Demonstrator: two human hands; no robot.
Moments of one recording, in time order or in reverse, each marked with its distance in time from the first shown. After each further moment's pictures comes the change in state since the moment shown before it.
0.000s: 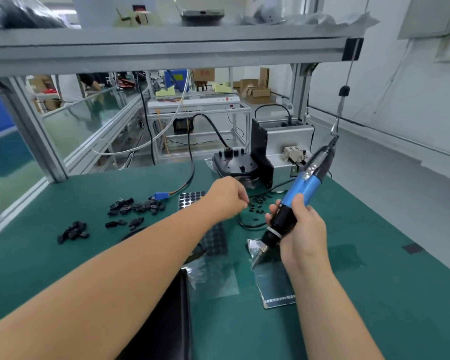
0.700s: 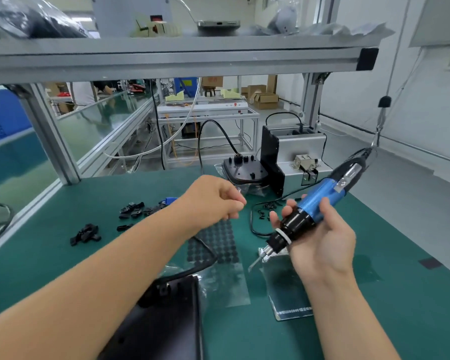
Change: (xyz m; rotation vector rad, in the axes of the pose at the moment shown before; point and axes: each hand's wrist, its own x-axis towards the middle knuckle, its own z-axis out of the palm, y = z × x) left_hand -0.063 -0.010 -0.050 -0.474 0.049 -0.096; right_hand -0.015 -0.014 0.005 0.290 -0.163 0.132
